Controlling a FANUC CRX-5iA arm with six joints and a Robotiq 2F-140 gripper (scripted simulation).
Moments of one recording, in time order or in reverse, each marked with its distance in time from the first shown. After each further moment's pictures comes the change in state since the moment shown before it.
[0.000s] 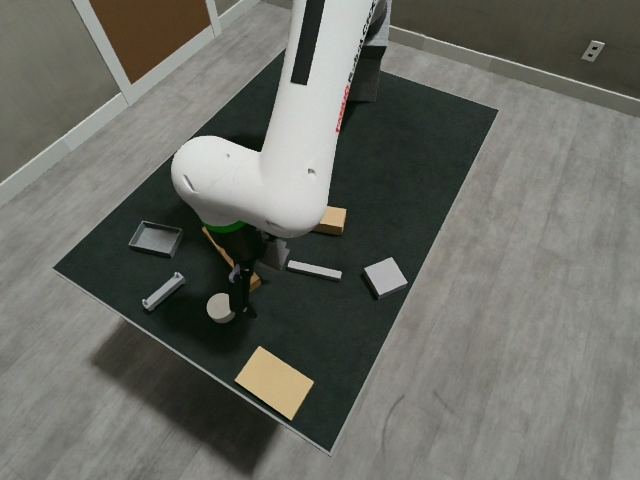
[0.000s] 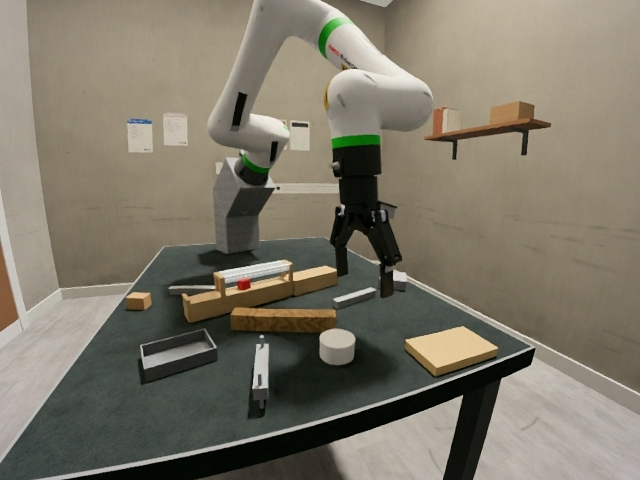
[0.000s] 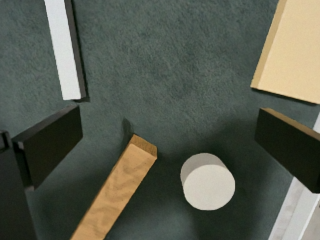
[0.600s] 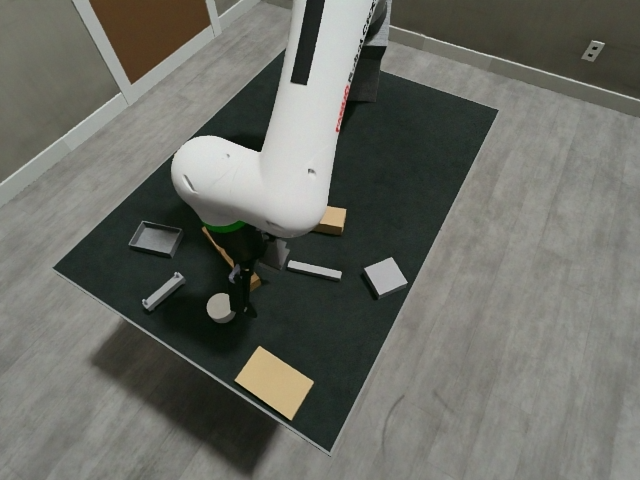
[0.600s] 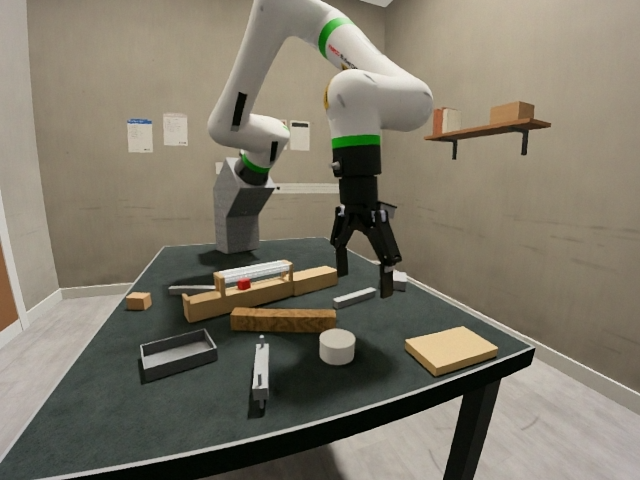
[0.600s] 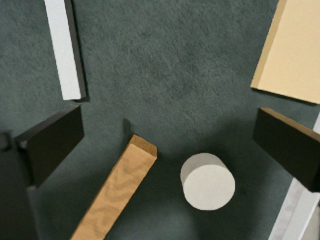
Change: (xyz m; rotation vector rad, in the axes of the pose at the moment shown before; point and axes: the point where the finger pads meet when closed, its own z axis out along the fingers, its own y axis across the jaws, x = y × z) arm 0.000 0.000 0.000 0.000 0.000 0.000
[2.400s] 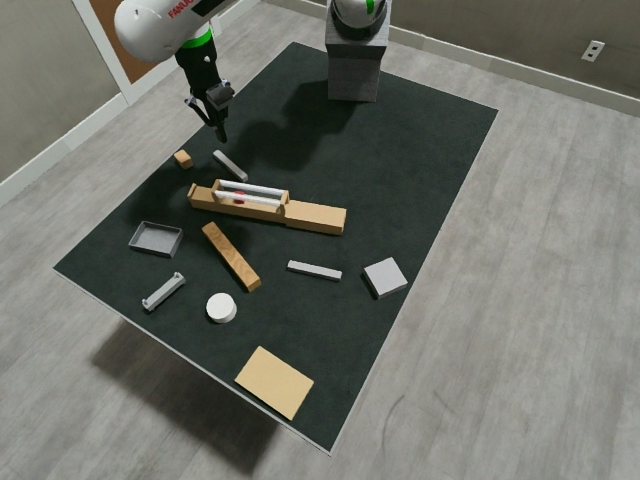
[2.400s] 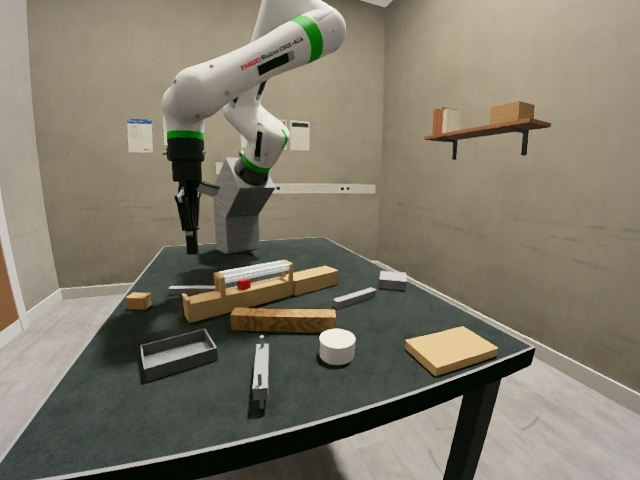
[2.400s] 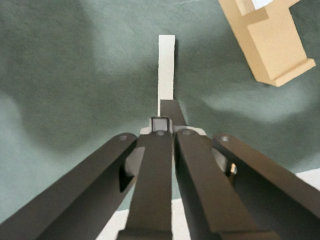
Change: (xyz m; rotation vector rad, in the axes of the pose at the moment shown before) arm -0.289 -0.372 -0.075 -0.007 -0.098 0.457
